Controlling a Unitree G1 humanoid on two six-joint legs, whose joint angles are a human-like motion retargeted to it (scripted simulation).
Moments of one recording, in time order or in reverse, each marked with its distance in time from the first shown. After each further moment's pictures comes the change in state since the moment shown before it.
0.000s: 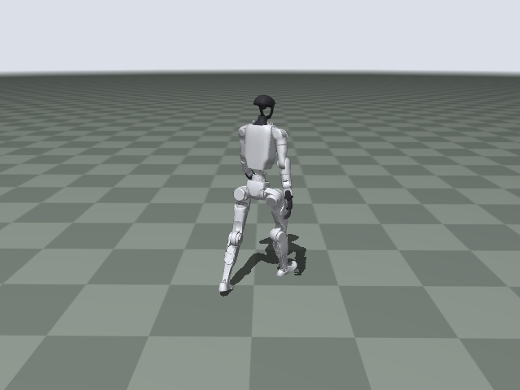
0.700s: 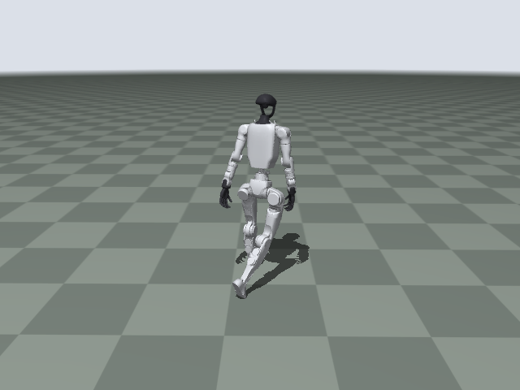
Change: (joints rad) left arm 0.567 -0.018 0.238 0.244 0.123 0.267 0.000; right arm -0.162 0.121 0.181 -0.131 0.015 -0.071 0.055; waist 0.099 -0.035 -0.013; left_leg -0.523 -0.047 -0.104 -0.077 0.005 0.437; right_leg 0.505 0.178 0.118 0.451 0.330 -0.231
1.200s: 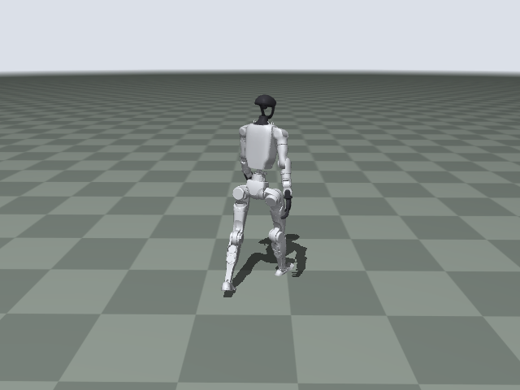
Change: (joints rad) left arm -0.522 -0.002 -0.228 -0.233 -0.103 -0.222 -0.013; right arm 0.204 -0.156 -0.192 0.159 -0.014 0.103 0.016; waist -0.151 0.021 -0.027; left_leg 0.489 -0.034 0.106 0.117 0.090 -0.438; right_leg -0.533 -0.195 -0.017 -0.467 -0.224 0.231
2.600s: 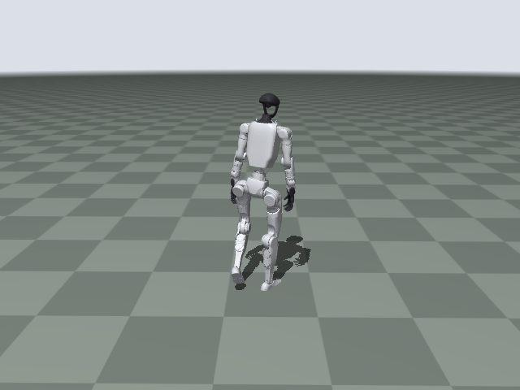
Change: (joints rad) left arm 0.266 -0.058 0.106 0.123 0.088 0.047 0.091; right arm -0.325 0.146 0.185 -0.098 -0.014 -0.084 -0.058; waist 0.074 -0.091 0.122; left_leg -0.408 -0.058 0.040 0.627 0.141 0.000; right_leg 0.333 -0.087 -0.024 0.068 -0.164 -0.127
